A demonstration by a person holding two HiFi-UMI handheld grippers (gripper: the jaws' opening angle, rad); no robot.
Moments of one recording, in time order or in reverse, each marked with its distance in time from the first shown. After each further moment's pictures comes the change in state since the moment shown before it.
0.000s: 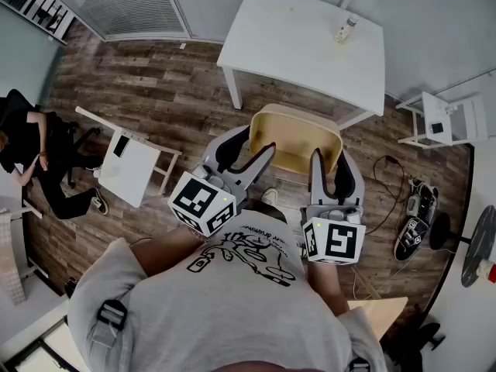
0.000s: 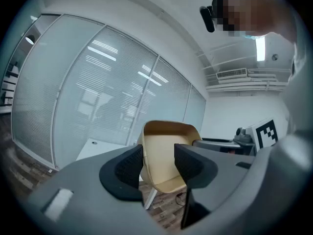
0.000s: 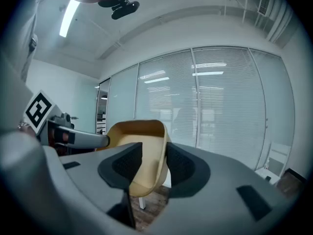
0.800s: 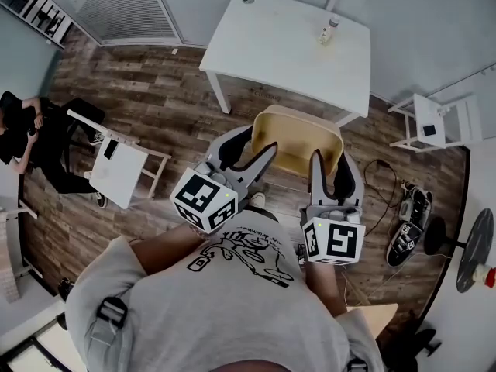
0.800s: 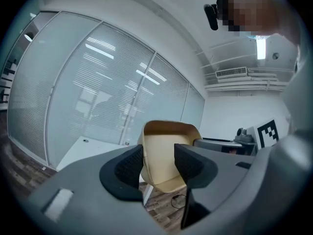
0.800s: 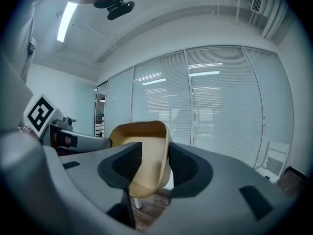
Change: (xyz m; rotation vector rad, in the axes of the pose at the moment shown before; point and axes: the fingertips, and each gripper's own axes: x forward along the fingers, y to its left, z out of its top) left arm 0.063 -0.058 -0.013 -0.011 0.005 -0.014; right arm -0.024 -0.081 -0.008 0.030 -0.018 0.001
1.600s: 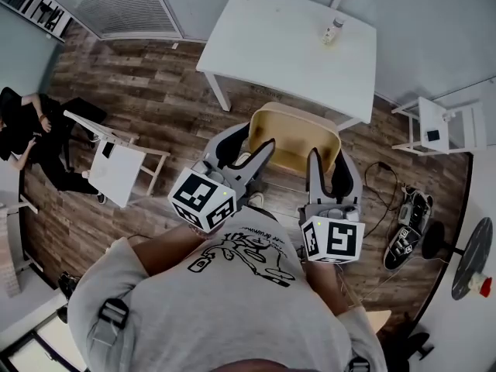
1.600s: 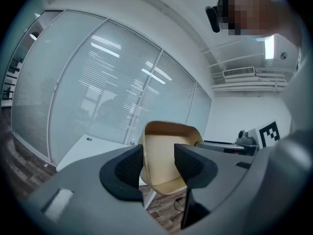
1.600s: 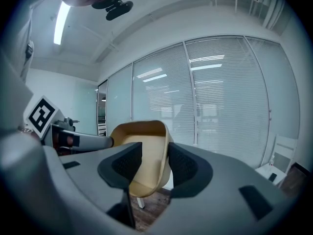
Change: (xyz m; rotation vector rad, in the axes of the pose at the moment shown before) left arm 0.044 0.037 -0.001 -0.034 0.003 0.052; right arm 0.054 -0.023 -0.015 0.029 0.036 0.045
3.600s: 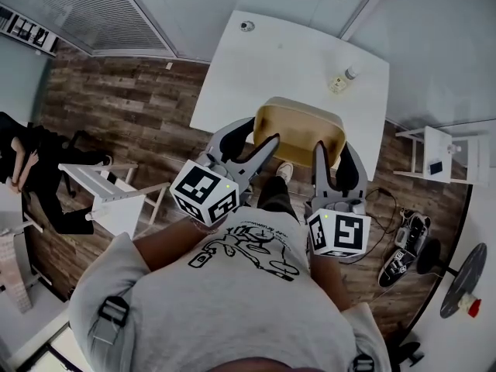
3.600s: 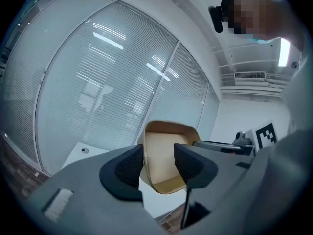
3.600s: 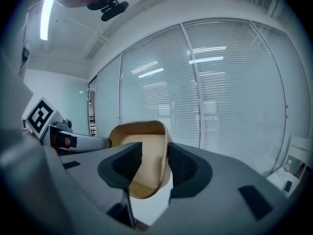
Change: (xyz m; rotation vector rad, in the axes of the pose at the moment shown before) left arm 0.204 0.191 0.086 -0.040 0.035 -0.028; right arm 0.280 -0.086 0.036 0.035 0.028 -0.017
